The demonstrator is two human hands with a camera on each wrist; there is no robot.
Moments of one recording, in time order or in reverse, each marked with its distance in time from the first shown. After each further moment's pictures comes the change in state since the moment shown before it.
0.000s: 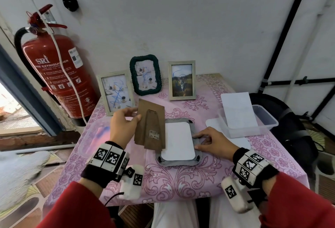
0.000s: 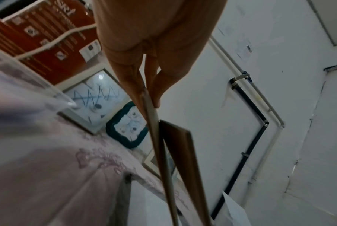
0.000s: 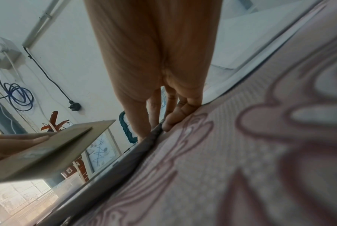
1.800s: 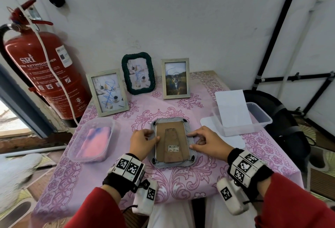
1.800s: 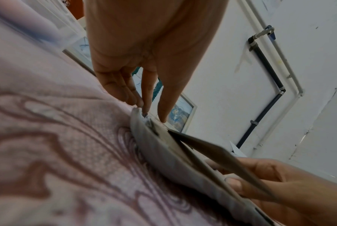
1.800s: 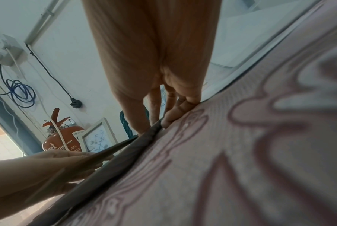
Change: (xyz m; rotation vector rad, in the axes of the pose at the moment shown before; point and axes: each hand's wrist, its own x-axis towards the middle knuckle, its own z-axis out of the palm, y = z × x) left_hand -0.022 -0.045 0.069 0.200 -0.227 -0.083; right_hand 0.005 0.007 0.006 -0.003 0.032 -0.048
